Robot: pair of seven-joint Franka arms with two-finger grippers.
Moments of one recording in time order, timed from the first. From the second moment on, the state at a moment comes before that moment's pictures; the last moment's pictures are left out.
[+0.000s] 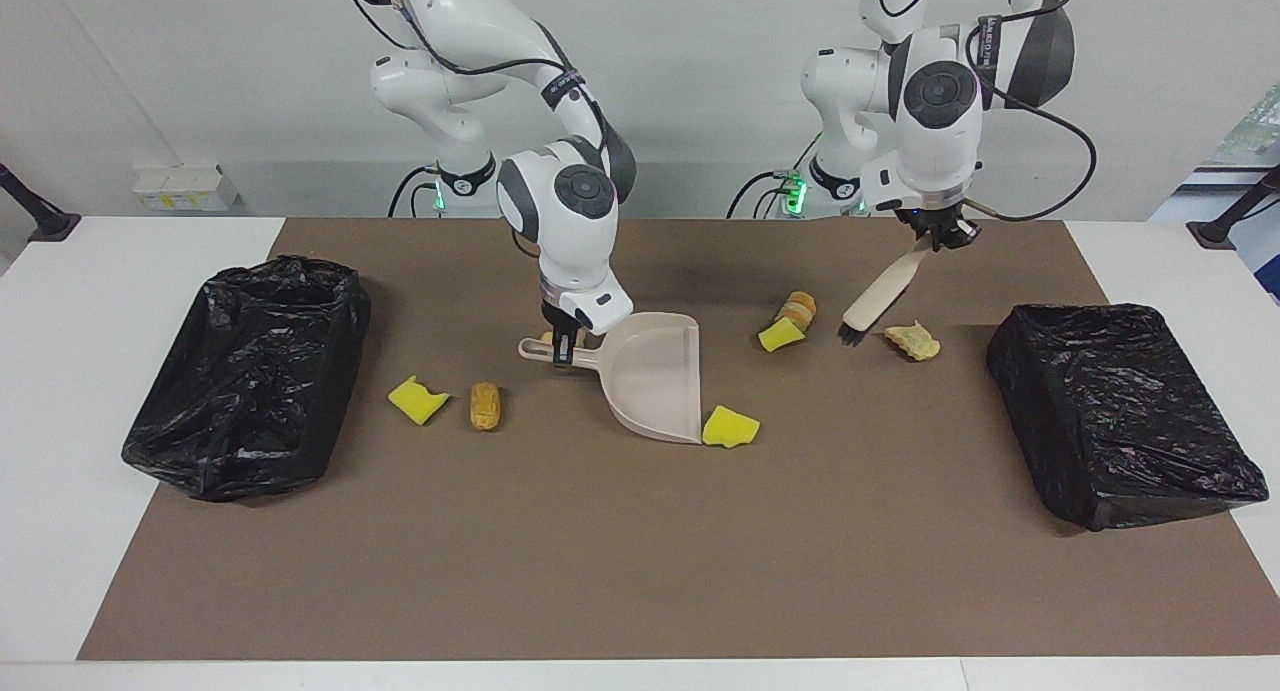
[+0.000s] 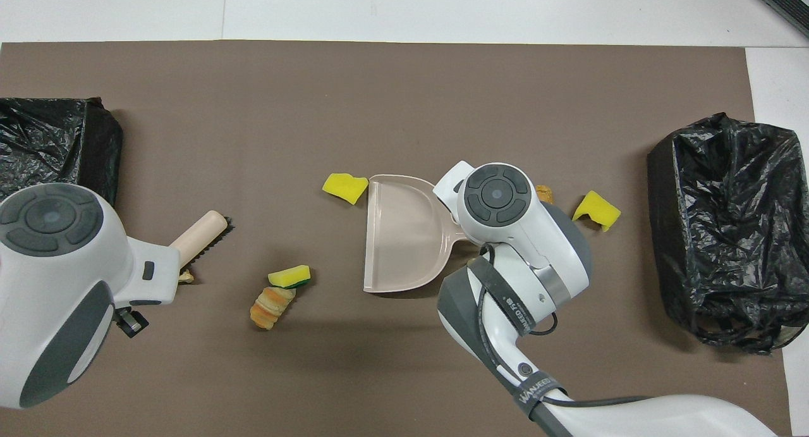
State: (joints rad) left arm -0.19 -0.22 -0.06 -2.14 0.33 1.58 0.49; right arm 0.36 0.26 0.12 -1.90 -0.20 2.06 -0.97
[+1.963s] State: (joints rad) left arm -0.20 -0.22 -0.08 -2.44 0.03 1.84 -0.44; right arm 0.42 0.25 0.13 -1.92 -0.25 2.05 -0.97
